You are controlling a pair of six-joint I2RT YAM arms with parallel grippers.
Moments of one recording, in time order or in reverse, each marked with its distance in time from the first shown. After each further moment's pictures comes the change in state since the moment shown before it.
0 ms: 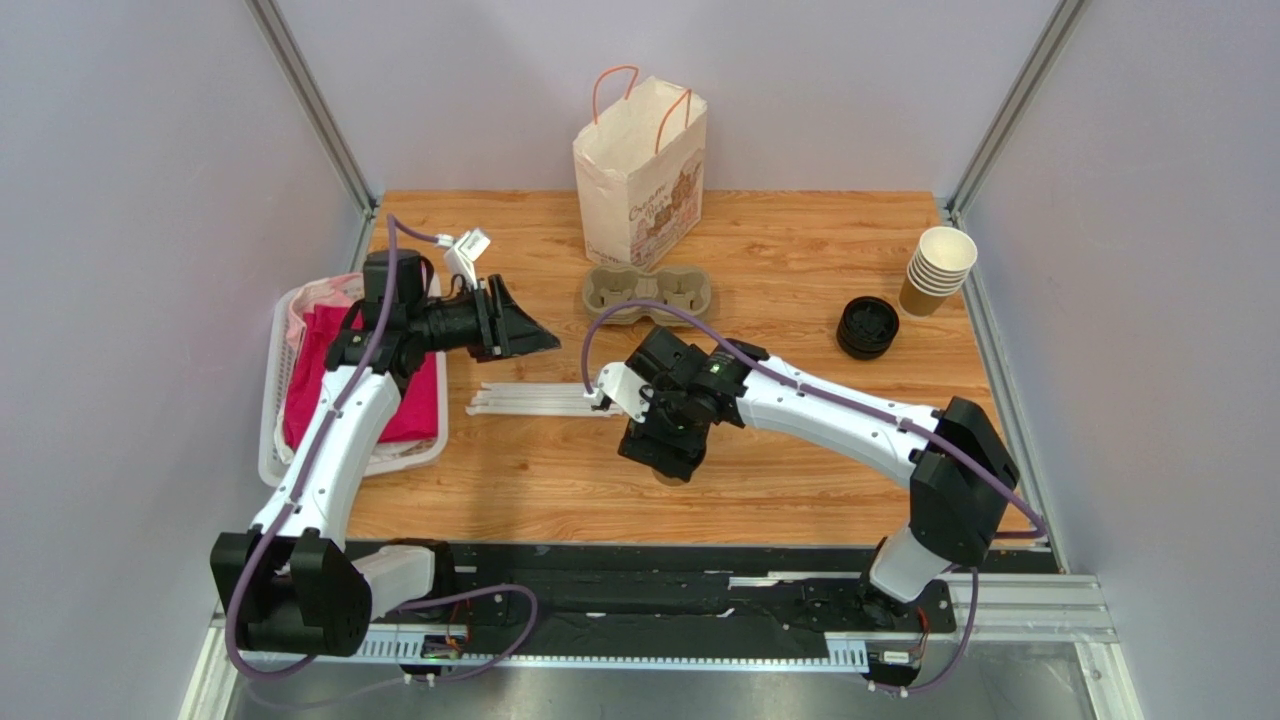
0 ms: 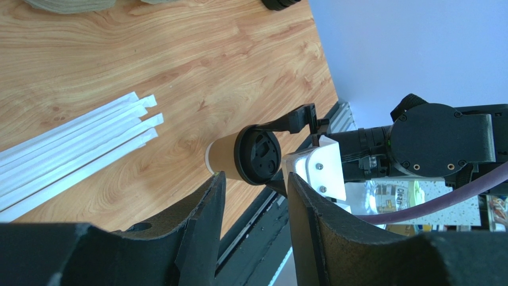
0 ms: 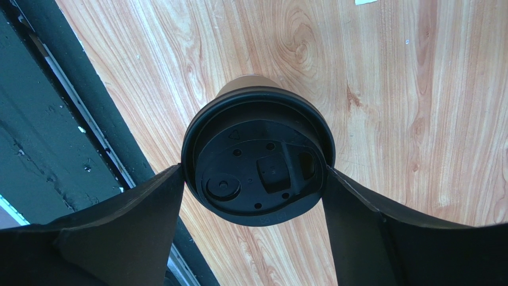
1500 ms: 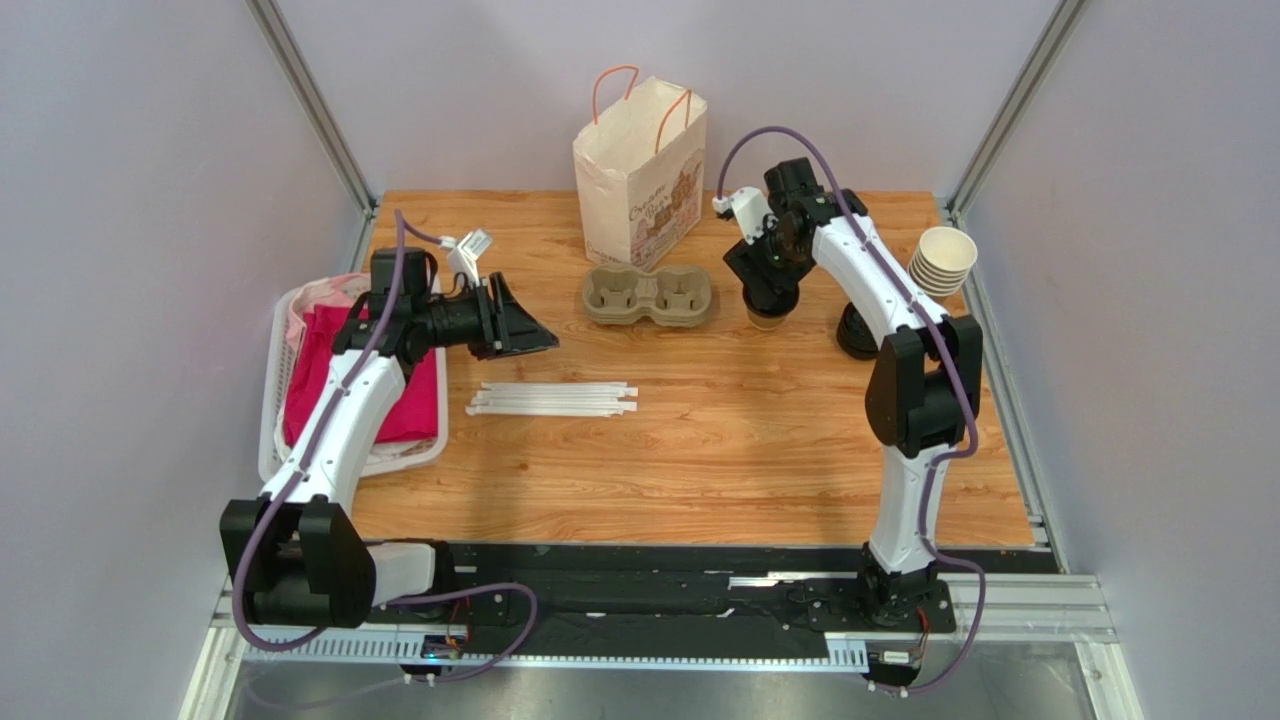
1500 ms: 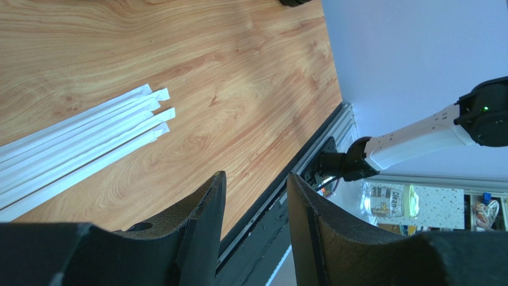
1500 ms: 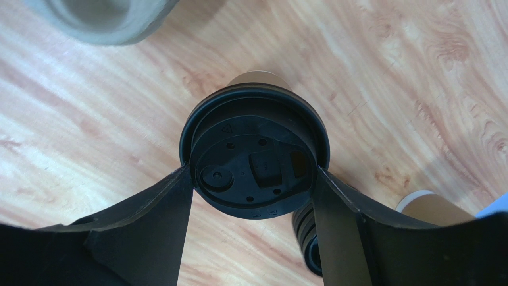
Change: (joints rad) left arm 0.021 0.081 0.010 -0.009 0.002 0.013; right arm -0.678 0.383 0.572 -0.093 0.008 -0.169
